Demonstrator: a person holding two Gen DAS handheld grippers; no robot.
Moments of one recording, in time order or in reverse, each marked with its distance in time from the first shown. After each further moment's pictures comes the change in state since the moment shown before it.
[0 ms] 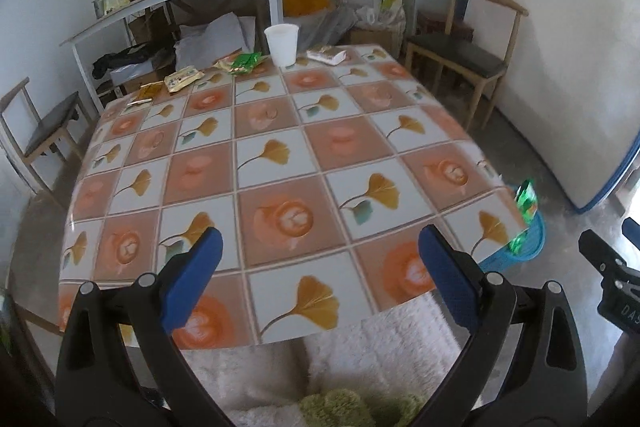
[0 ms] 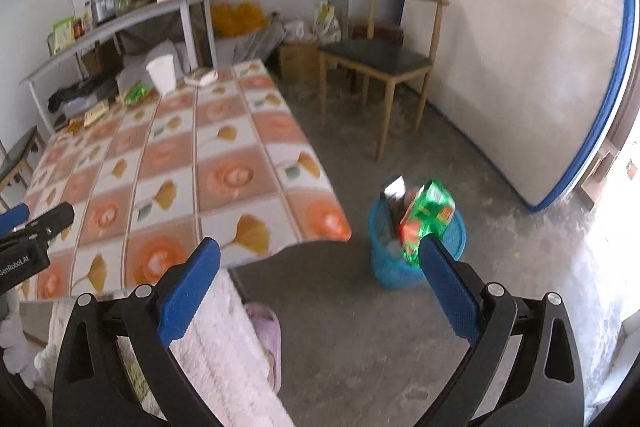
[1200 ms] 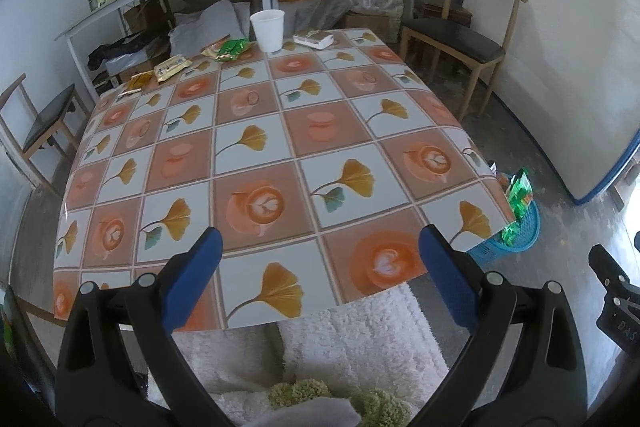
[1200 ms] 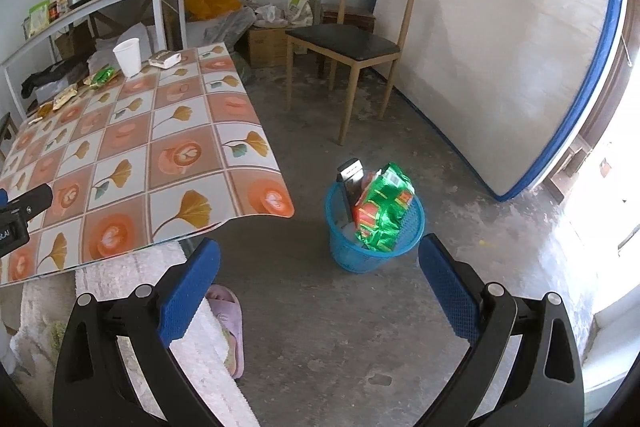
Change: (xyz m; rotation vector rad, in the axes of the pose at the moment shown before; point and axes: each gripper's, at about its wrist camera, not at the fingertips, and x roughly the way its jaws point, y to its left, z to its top) left arm 0.000 -0.028 0.003 0.003 0.053 -0.012; right arm 0.000 -0.026 -0.003 -0.009 0.043 -0.129
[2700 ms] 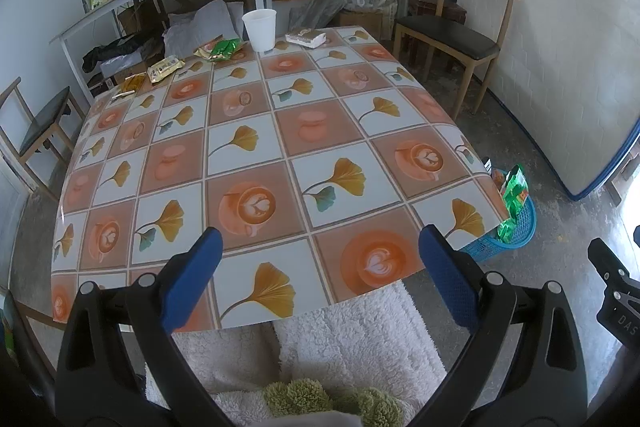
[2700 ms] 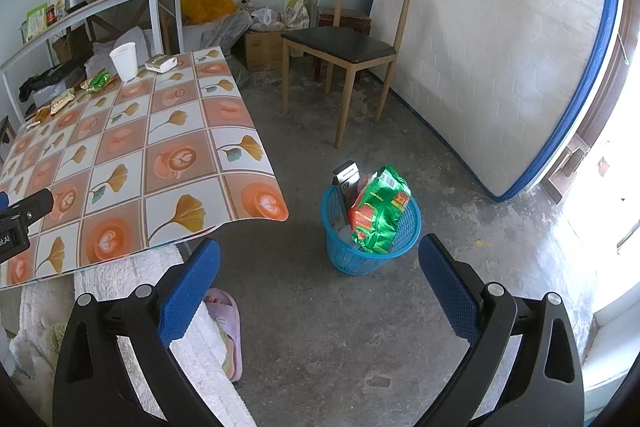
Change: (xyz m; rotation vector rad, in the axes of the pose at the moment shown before) left arm 0.000 -0.006 0.002 0.016 0.009 -0.013; right arm -0.001 -0.005 0.001 0.009 -0.005 -0.003
